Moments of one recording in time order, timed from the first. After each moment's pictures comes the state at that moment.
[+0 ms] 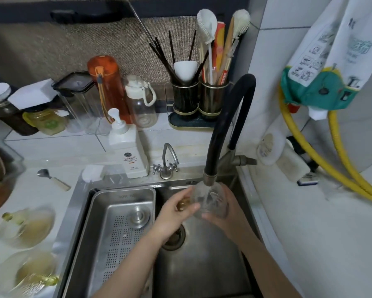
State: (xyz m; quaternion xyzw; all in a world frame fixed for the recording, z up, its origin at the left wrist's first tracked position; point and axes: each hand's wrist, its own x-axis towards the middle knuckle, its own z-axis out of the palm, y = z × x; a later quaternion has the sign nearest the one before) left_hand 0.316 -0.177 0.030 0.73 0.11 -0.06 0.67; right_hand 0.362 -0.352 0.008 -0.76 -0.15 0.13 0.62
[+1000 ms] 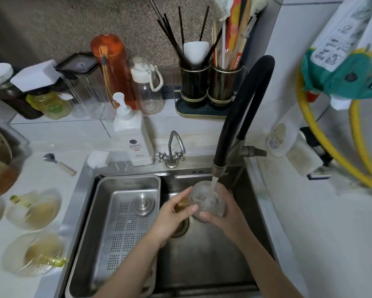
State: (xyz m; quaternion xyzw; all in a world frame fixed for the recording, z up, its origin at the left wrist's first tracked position) left_hand 0.297 -0.167 -0.002 0.71 0.16 -0.08 0.68; right_hand 0.346 -0.343 -0.010 -0.78 -0.16 0.16 0.59
